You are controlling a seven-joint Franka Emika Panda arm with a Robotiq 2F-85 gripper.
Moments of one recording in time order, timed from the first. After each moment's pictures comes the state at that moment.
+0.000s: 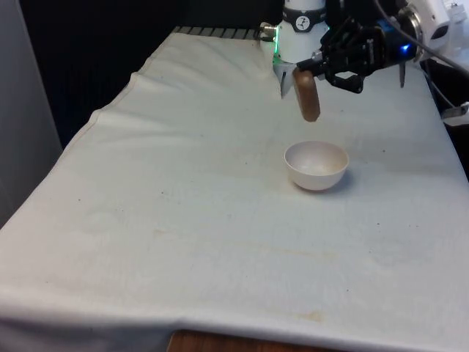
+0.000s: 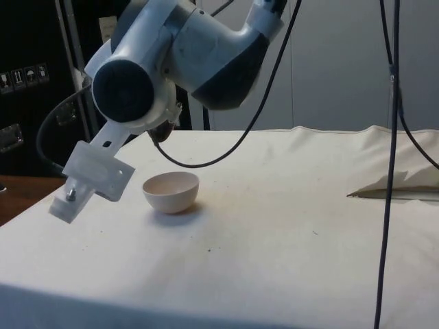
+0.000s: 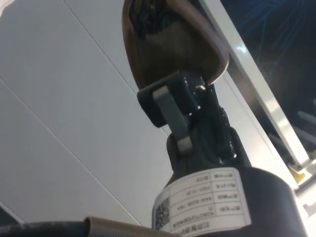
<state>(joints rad) 0.08 0.50 0.44 -1.96 -1.51 1.52 0.94</state>
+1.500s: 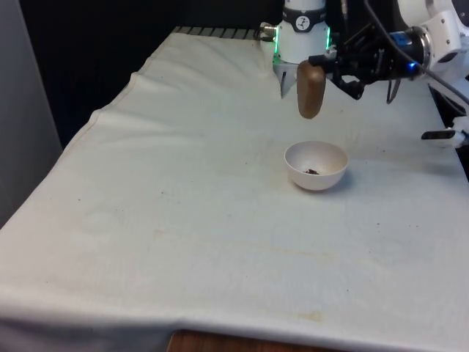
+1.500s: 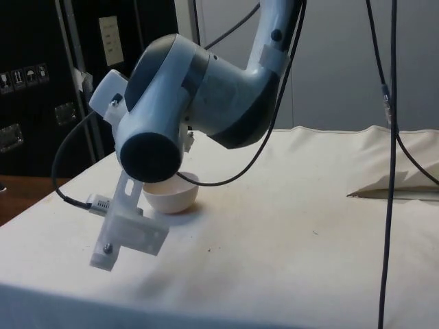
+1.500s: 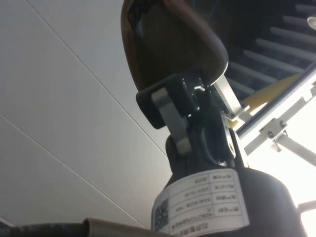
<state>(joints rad) 0.09 0.62 0.49 -1.97 -1.73 1.29 0.93</state>
